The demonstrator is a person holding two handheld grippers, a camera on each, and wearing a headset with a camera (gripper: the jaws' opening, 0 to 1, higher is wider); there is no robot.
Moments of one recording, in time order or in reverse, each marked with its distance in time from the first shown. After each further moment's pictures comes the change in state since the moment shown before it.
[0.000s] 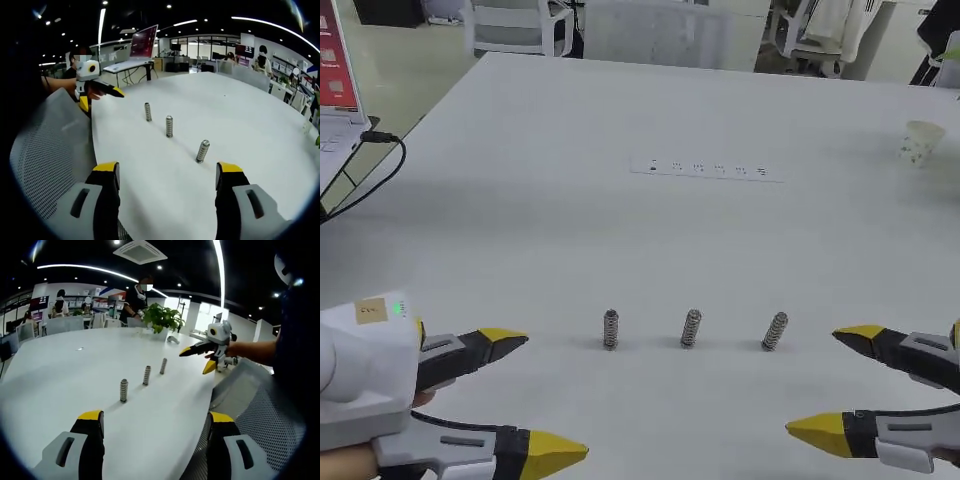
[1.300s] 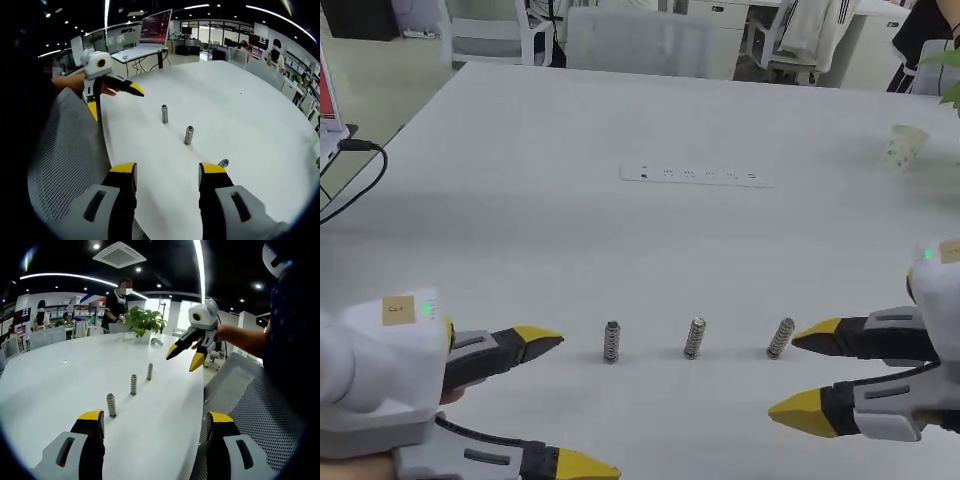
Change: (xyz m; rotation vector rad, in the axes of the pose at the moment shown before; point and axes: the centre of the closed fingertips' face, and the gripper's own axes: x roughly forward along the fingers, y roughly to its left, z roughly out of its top) left arm 0.019 -0.013 0.013 0.119 -0.017 -0.138; right arm 0.008 0.033 0.037 -0.038 0.155 0.075
